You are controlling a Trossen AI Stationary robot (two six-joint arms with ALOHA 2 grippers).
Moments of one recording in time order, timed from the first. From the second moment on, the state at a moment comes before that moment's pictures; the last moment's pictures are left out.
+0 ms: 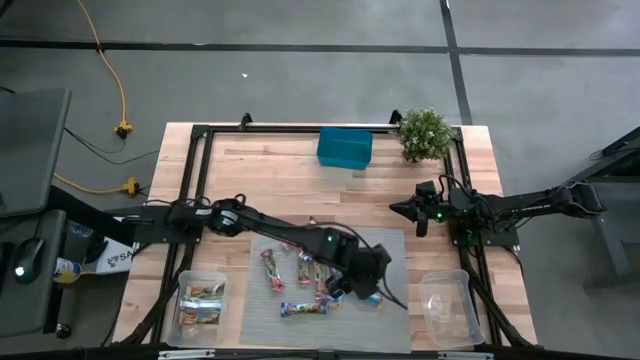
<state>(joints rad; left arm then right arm) -0.30 2.40 2.34 -0.91 0.03 0.78 0.01 0.47 0.01 0.32 0.12 0.65</state>
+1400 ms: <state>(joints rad) -0.29 2.51 2.34 -0.86 0.04 0.39 0.01 0.47 0.01 0.32 0.12 0.65</state>
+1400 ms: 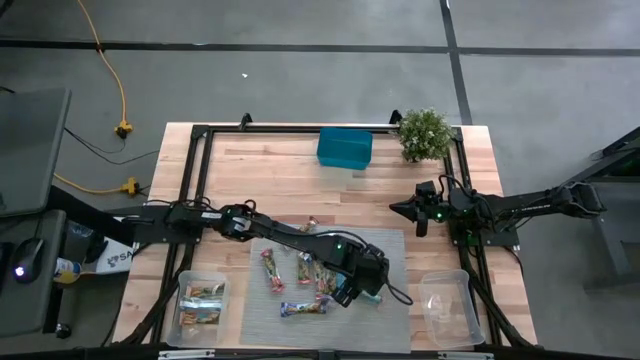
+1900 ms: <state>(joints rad) -0.30 2.51 2.34 -0.86 0.09 0.36 0.01 0.47 0.01 0.32 0.12 0.65</state>
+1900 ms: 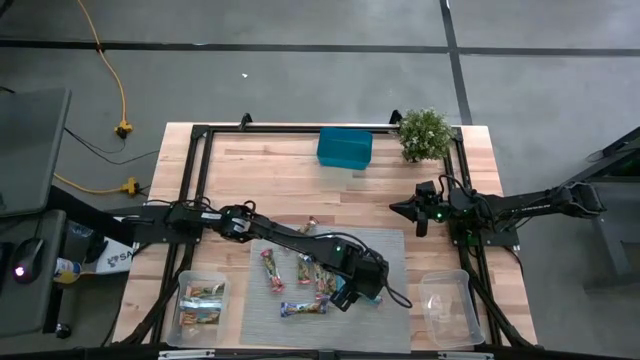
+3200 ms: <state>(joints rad) -0.29 2.57 2.33 -0.89 0.09 0.37 0.01 0.47 0.01 0.32 0.12 0.65</state>
